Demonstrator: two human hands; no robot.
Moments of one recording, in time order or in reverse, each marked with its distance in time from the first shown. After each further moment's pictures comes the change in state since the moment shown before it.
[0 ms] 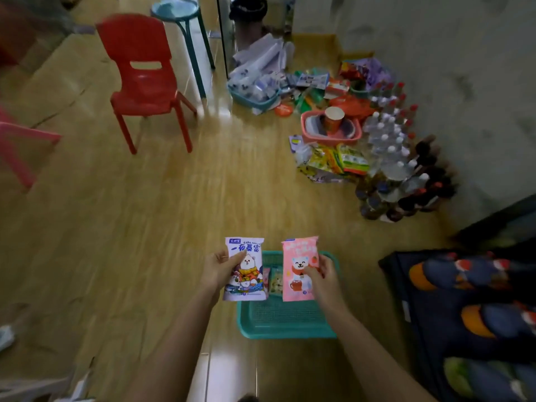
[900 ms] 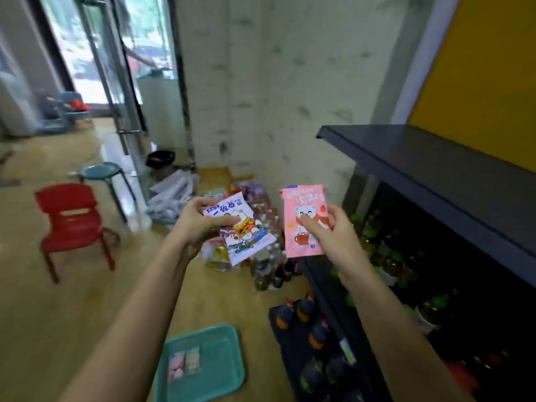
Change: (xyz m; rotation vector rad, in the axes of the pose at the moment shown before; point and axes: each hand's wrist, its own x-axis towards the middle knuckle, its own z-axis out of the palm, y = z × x) left_hand -0.495 0.322 0.185 -0.033 -0.366 0.539; right_hand -0.433 -0.346 -0.352 0.118 0.220 -0.609
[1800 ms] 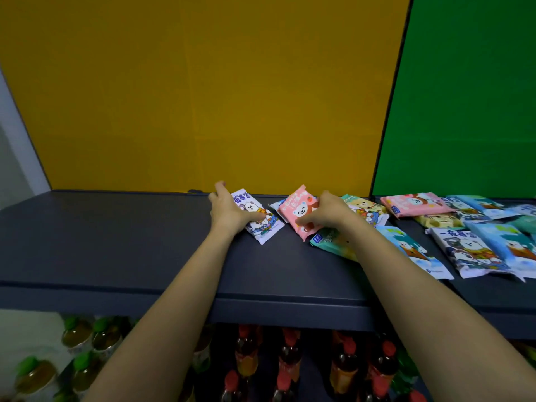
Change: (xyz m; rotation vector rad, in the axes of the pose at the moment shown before) left_hand -0.150 0.039 0.537 0.464 -0.977 0.548; right_hand -0.147 -0.098 -0.422 -0.823 1.024 0.572
